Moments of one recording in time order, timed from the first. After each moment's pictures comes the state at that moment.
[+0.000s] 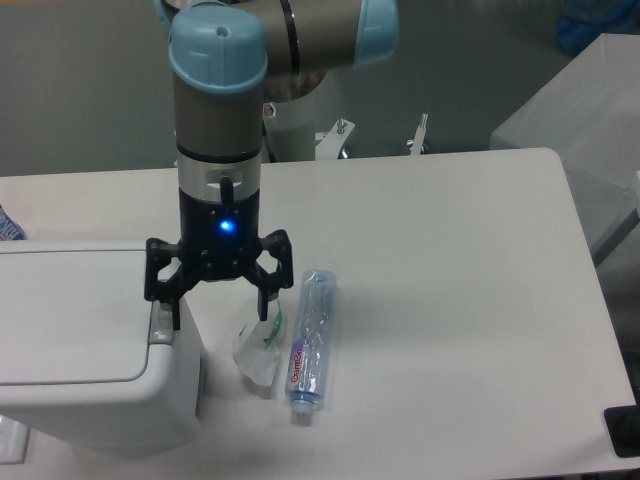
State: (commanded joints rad) arm 2.22 -1.83 -1.42 -0.99 1.38 -0.04
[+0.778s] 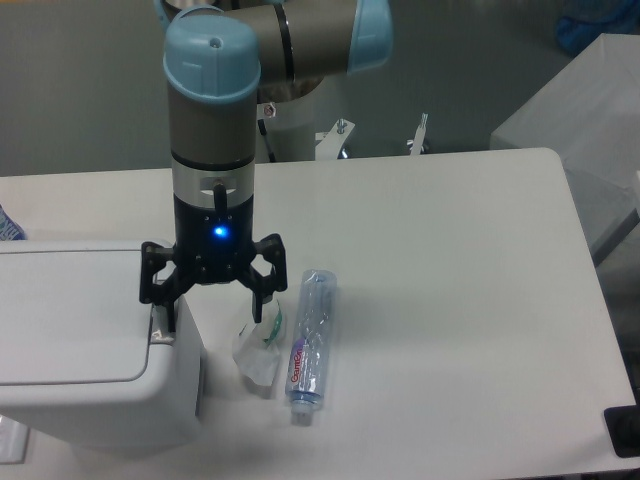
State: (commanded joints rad) arm 2.22 -1.84 -1.43 -0.99 1.38 -0.04
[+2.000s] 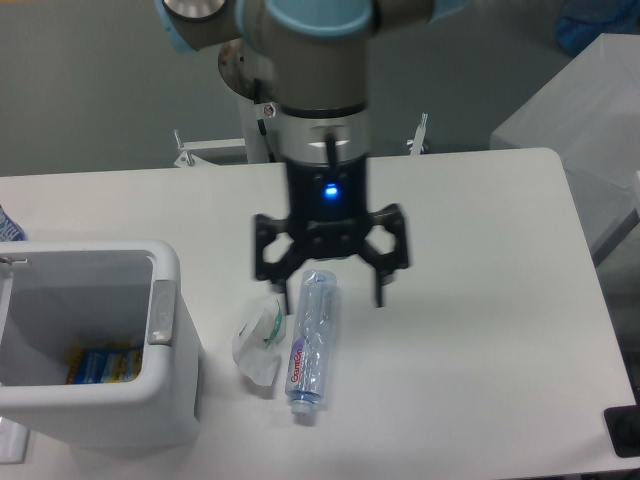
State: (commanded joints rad) arm 2.47 -1.81 -1.34 -1.13 1.44 0.57
